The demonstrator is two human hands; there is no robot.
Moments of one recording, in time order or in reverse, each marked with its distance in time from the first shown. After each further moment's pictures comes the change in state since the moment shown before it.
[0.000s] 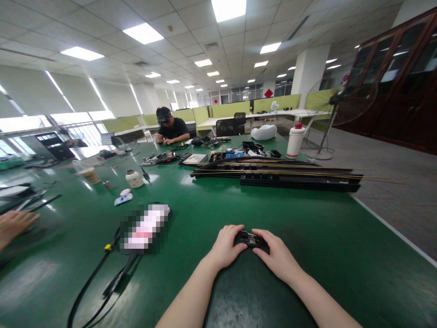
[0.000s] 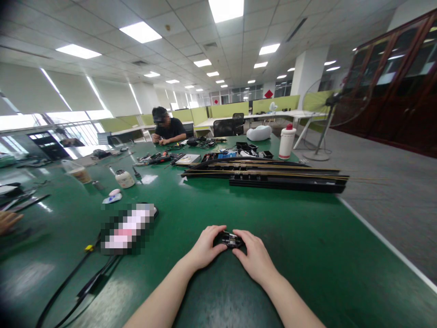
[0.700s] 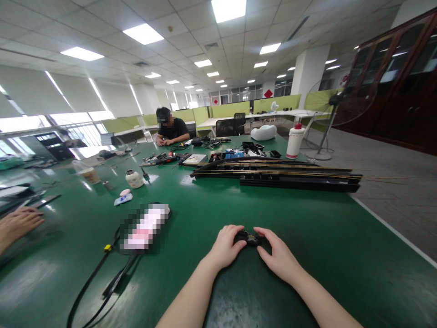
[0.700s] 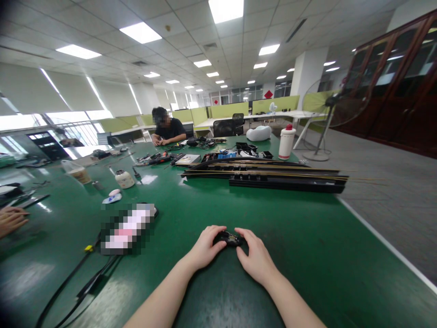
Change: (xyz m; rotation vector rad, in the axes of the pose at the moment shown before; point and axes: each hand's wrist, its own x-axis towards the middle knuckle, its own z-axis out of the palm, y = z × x) left_hand 0.001 0.002 -0.001 -0.005 0.022 -0.003; right_hand -0.002 -0.004 -0.003 0.048 0.044 0.015
